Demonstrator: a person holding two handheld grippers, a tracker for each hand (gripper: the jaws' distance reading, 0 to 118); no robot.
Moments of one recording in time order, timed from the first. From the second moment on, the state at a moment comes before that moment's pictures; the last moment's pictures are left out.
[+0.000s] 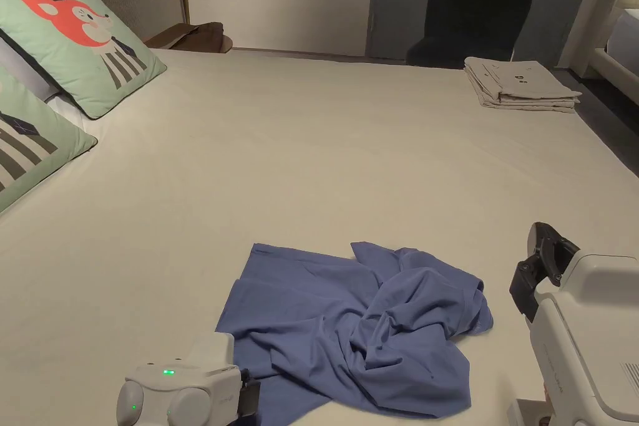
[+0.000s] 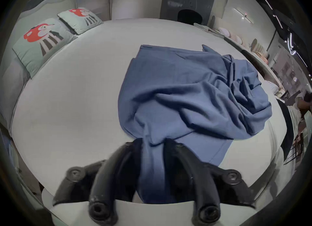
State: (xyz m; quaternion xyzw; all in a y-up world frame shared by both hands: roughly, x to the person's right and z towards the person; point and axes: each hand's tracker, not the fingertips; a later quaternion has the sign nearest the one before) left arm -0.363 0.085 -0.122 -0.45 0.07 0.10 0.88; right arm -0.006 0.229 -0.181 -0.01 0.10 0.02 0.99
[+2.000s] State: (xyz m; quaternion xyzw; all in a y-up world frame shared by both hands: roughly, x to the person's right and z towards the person) left arm -0.456 0.267 -0.181 -0.28 0.05 0.16 0.95; right arm 0.009 0.357 -0.349 -0.07 0.10 0.05 0.99
